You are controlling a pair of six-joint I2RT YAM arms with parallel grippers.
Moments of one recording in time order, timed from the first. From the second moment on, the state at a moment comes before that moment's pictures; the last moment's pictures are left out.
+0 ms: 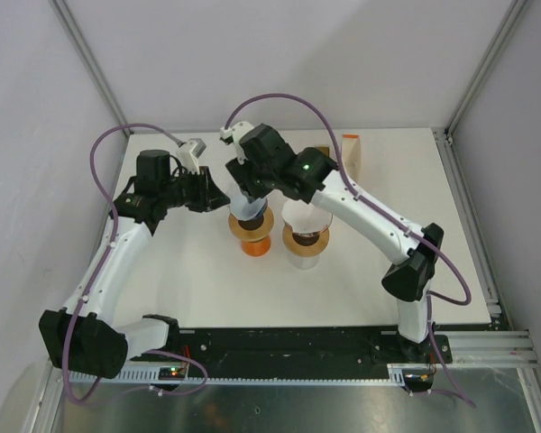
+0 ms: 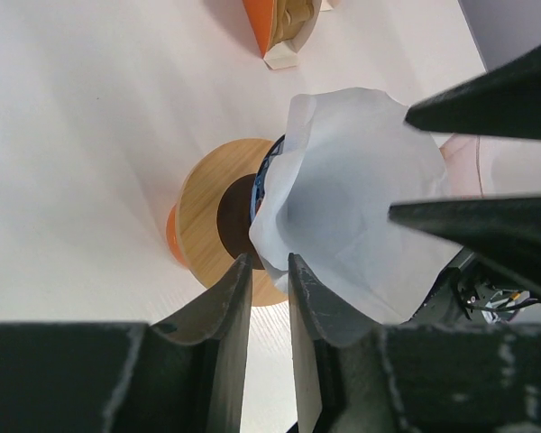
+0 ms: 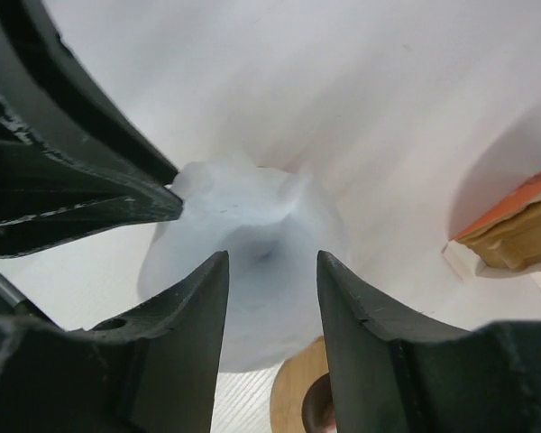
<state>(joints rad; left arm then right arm) -0.17 1.19 1.12 -0.56 0.58 -0.19 0.95 1.95 2.18 -0.91 0.13 0.08</state>
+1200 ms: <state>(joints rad) -0.18 1.16 1.10 -0.56 0.55 -0.17 0.88 1.90 2.02 -0.88 0.19 0.15</state>
